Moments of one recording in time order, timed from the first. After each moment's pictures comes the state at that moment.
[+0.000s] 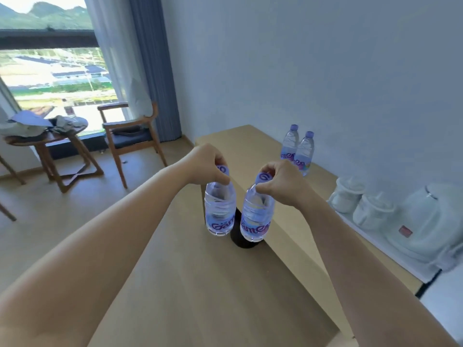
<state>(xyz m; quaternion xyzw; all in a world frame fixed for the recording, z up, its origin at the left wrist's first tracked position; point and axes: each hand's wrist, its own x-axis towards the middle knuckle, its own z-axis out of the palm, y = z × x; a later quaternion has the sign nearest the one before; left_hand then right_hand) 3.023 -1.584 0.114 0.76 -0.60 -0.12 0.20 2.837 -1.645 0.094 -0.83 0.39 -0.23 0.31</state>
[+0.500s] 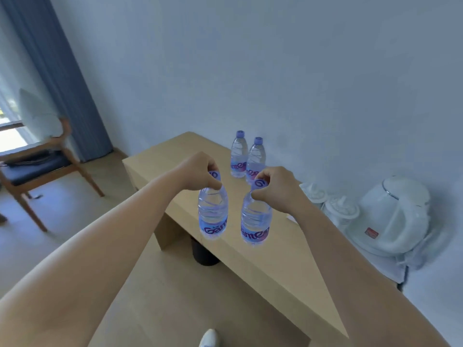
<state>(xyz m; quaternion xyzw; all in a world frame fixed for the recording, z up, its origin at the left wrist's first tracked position) 3.018 -1.784 0.090 0.67 -0.70 -0.19 0.16 2.814 -1.784 0.069 -0.75 0.54 -0.27 0.28</state>
